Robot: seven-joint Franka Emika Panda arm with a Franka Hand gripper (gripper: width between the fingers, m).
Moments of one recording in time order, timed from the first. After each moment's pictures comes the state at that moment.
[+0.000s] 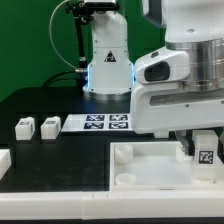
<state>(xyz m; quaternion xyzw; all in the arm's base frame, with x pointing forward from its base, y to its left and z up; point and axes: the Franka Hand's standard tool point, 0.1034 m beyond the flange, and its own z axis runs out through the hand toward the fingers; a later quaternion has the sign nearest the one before) 0.629 0.118 0.067 -1.00 0.07 0.01 0.06</state>
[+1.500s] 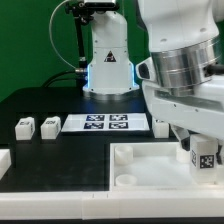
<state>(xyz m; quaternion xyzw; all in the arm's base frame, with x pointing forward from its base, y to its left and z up) 0.628 0.123 0.069 -0.91 0.40 0.04 0.08</state>
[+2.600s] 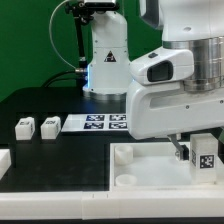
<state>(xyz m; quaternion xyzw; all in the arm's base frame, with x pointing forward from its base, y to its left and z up) 0.637 0.113 0.068 -1.00 0.02 -0.01 0.05</state>
